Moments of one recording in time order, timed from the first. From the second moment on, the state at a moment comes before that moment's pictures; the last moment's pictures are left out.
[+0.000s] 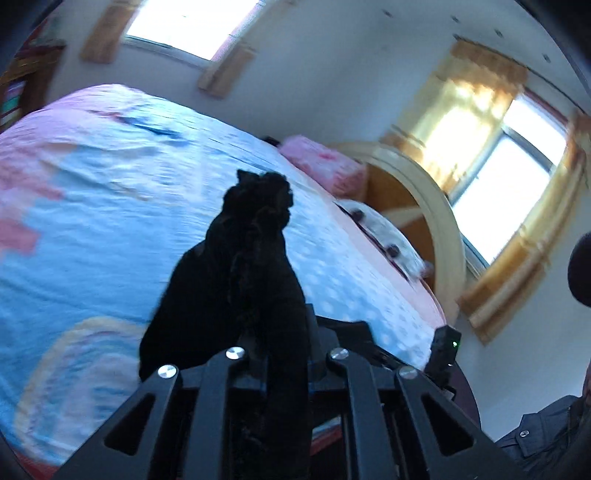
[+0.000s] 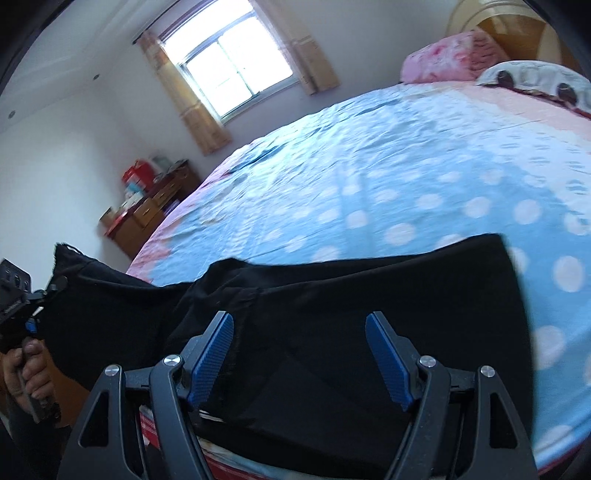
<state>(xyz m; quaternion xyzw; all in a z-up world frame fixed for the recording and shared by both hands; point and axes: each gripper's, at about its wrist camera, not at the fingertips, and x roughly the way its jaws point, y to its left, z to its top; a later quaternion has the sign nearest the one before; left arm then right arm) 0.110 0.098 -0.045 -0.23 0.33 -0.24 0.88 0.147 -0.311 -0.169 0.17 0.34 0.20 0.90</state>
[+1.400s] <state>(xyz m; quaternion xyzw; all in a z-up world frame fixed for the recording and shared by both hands) 0.157 -0.098 -0.111 -0.09 0.38 -0.26 0.88 0.120 -0.410 -0.161 0.20 0.27 0.12 0.93</state>
